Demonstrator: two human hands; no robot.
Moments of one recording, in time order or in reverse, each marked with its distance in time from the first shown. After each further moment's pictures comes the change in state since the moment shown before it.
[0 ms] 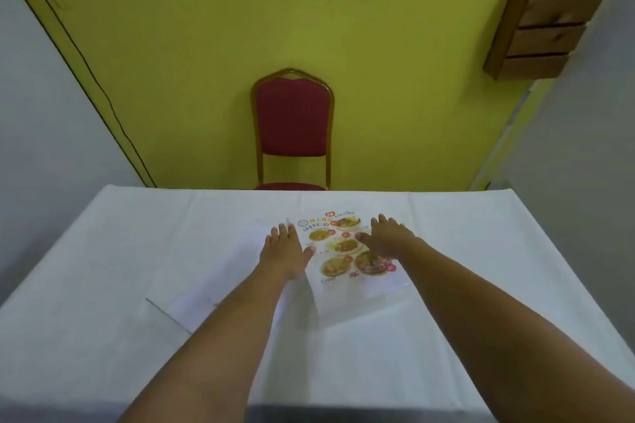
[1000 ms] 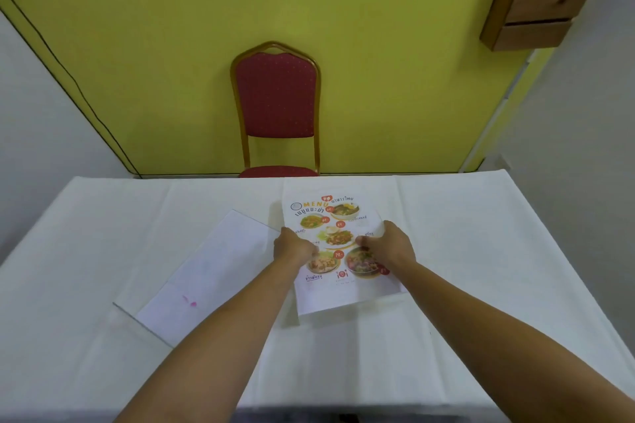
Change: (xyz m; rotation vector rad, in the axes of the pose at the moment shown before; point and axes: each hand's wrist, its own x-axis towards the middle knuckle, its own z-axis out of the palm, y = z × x) left_hand 0.018 0.053 0.011 -0.793 -0.020 -0.346; right_hand 0.001 0.034 0.045 0.786 0.228 0.265
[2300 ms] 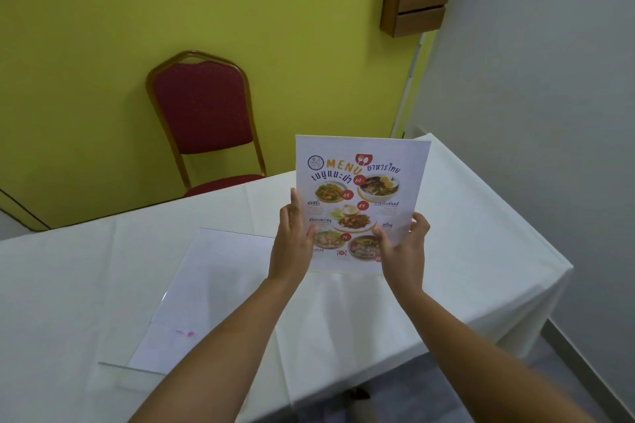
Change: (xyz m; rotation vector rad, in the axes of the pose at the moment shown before) left_hand -0.016 -0.031 -0.003 0.230 0.088 0.996; right_hand -0.114 0.025 0.027 0.444 0.683 -0.029
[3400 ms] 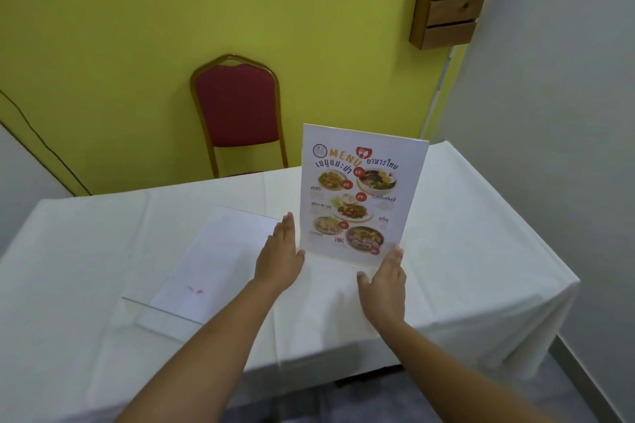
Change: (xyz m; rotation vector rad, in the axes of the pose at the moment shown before) left_hand -0.065 -0.016 -0.015 0.307 -0.233 -0.210; right_hand -0.075 0.032 -0.011 -0.439 -0.328 0.020
